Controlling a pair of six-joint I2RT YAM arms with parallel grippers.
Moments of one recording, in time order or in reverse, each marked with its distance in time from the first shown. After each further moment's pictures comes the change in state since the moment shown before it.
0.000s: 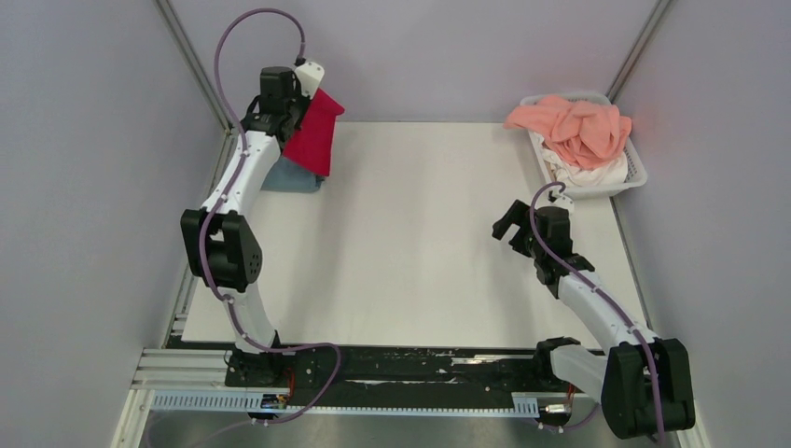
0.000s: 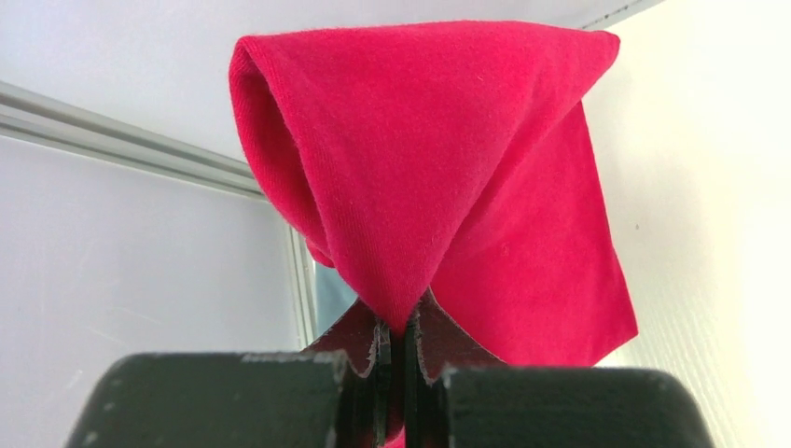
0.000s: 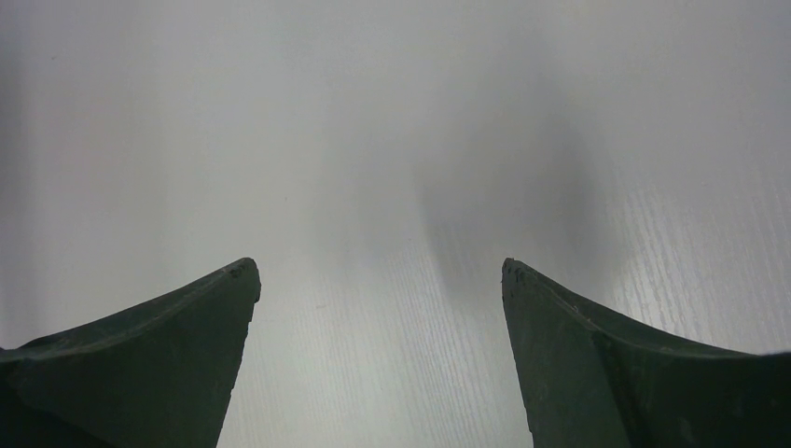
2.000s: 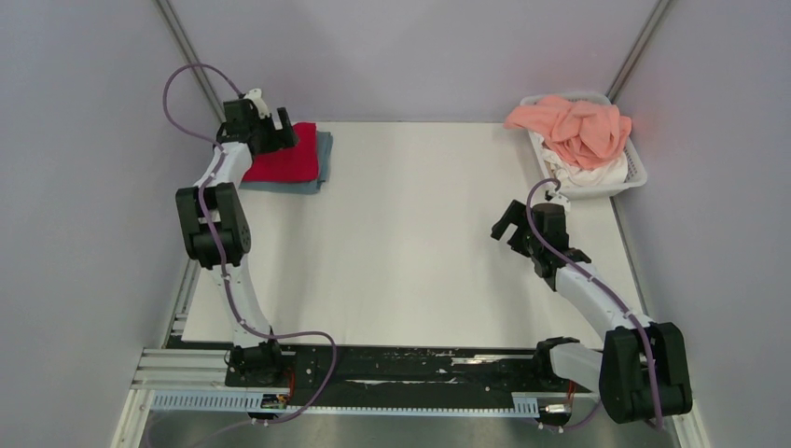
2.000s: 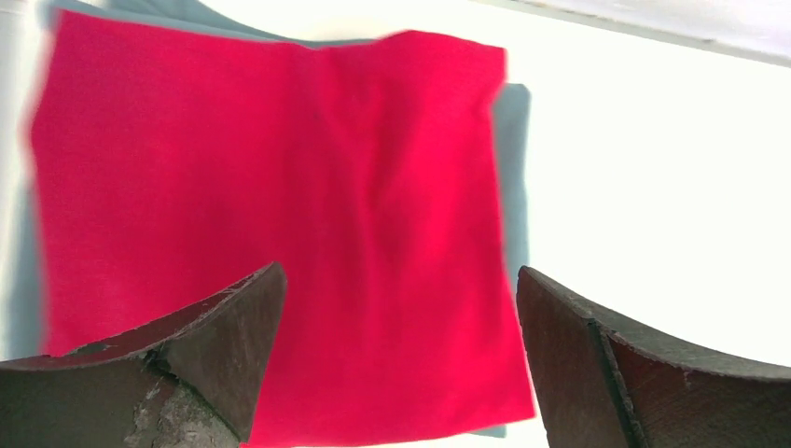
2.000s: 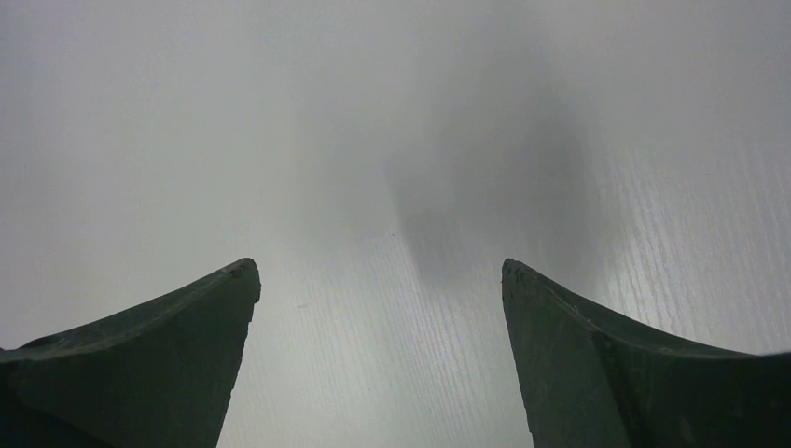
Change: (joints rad) left arm 0.280 0.230 -0.054 0.127 0.384 -0.588; right arm 0.000 0.076 0.034 -0.030 0.013 -0.002
